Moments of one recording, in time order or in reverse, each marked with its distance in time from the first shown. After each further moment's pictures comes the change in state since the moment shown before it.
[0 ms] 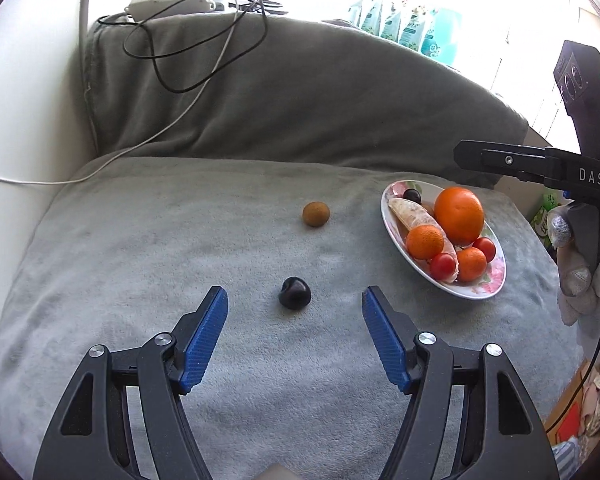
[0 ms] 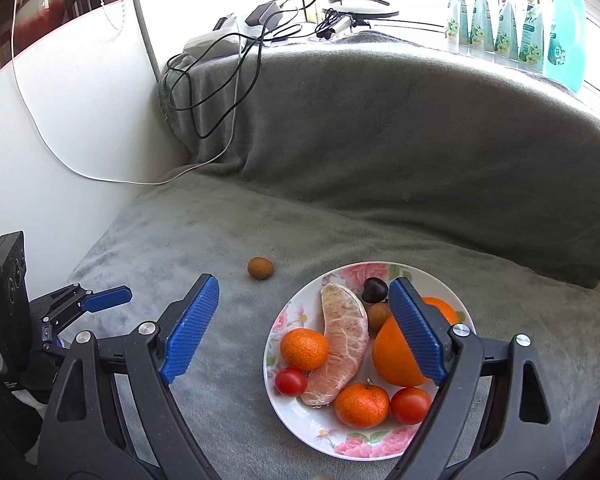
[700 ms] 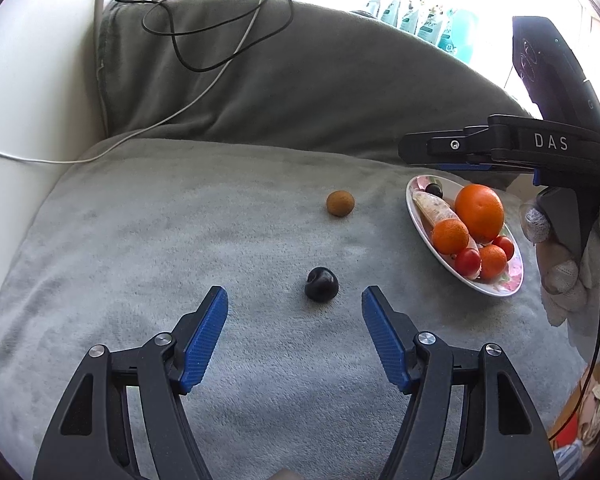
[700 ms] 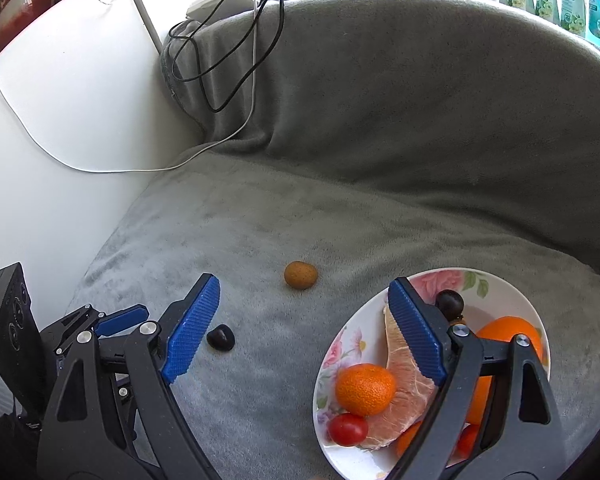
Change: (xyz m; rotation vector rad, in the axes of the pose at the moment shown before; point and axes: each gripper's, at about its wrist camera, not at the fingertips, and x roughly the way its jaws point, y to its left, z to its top) left arm 0.012 0.017 -0.008 -0.034 0.018 0.008; right arm 0.067 0.022 0.018 0.038 0.129 0.091
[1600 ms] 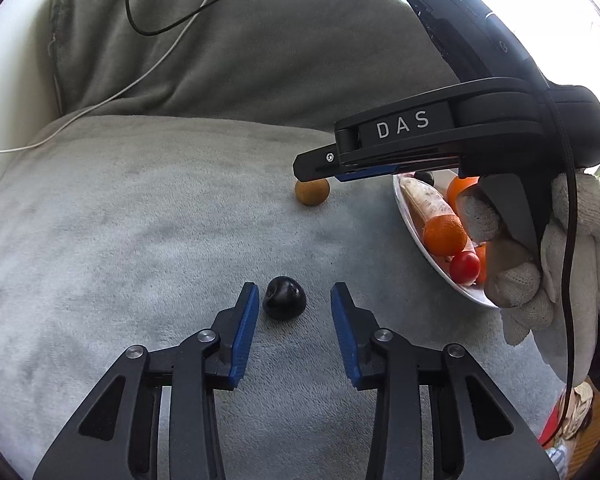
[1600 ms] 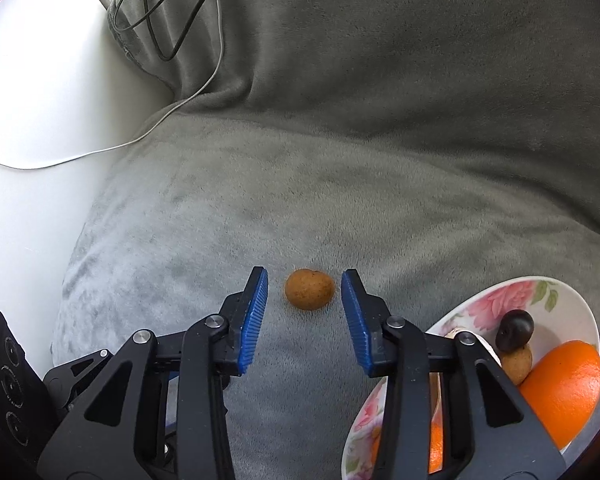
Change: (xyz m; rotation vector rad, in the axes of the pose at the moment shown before) left arm 0.049 -0.015 0.016 -0.003 0.097 -0.096; right arm 0.079 0.005 0.018 0.076 0.196 -0.030
